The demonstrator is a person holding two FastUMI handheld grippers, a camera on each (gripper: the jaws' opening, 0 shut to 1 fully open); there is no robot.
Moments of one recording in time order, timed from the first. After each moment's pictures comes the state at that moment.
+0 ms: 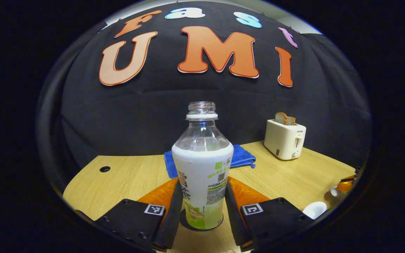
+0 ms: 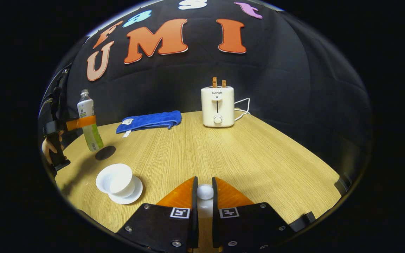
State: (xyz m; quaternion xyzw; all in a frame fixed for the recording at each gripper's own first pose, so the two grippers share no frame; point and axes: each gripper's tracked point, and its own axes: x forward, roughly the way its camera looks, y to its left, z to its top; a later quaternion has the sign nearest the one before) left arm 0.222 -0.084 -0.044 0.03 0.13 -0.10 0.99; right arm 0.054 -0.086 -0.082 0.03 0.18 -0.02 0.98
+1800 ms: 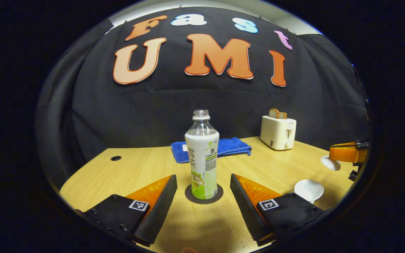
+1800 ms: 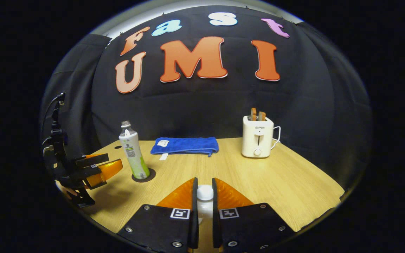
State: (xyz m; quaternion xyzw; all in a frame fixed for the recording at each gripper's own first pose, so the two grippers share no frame) left arm 0.117 -0.050 -0.052 0.03 0.09 -0.08 0.99; right arm 0.054 0.036 -0.005 0.01 0.09 0.08 0.99
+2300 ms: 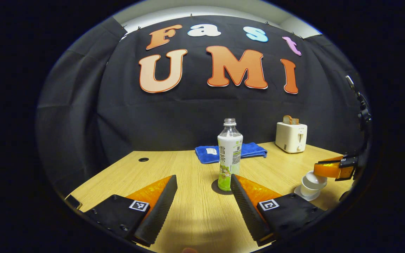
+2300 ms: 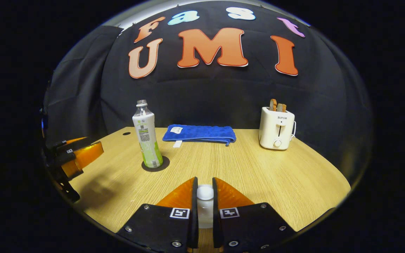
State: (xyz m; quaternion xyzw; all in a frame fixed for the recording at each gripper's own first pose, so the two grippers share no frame) left arm 0.073 -0.005 -0.035 0.03 0.06 -0.03 1.00; right arm 0.059 0.075 -0.044 -0.03 0.11 0.10 0.99
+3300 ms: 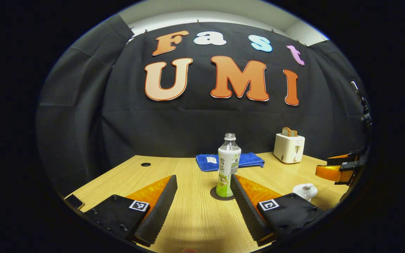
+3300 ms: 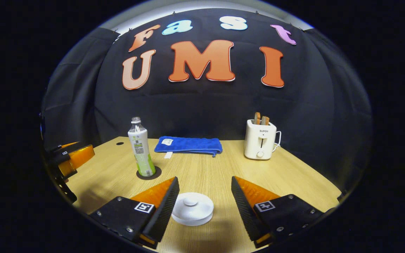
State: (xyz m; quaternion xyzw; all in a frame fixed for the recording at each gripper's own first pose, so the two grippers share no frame) left arm 0.054 0.005 -0.002 0.00 0.03 -0.01 1.00; right arm 0.034 0.032 0.003 -0.02 0.06 0.05 1.00
